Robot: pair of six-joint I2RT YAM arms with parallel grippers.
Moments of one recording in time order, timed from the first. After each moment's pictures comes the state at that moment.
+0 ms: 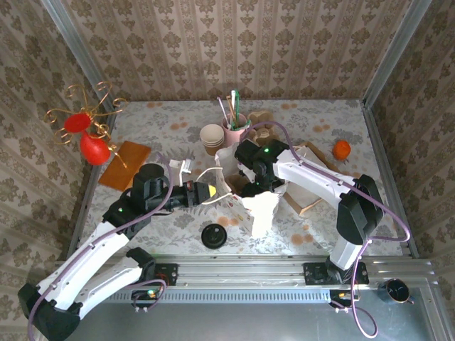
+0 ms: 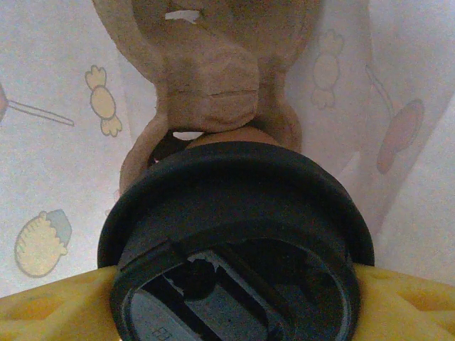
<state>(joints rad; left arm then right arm) -0.67 0.76 0.72 -0.35 0.58 -0.82 0.74 1.73 1.46 -1.26 -0.05 0.20</state>
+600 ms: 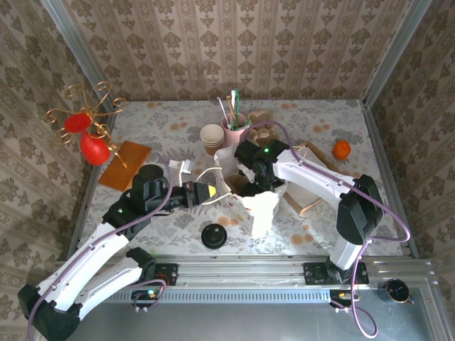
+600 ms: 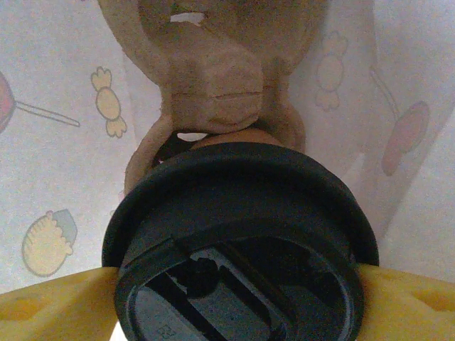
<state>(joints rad) -0.67 0.75 0.71 -0.34 0.58 -0.82 0.75 1.73 1.46 -1.26 -0.05 0.20</state>
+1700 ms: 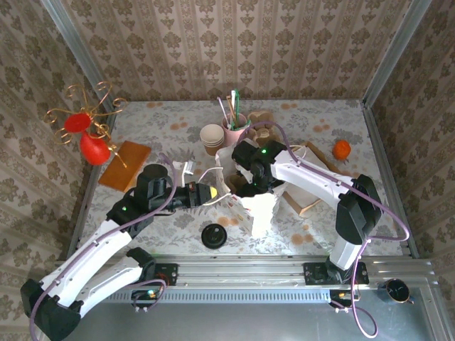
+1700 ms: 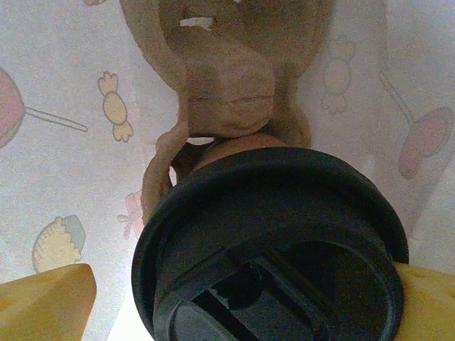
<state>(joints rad) -0.67 0.79 0.70 -0.34 0.58 -0.82 0.77 1.73 1.48 -1.26 -0.04 0.22</state>
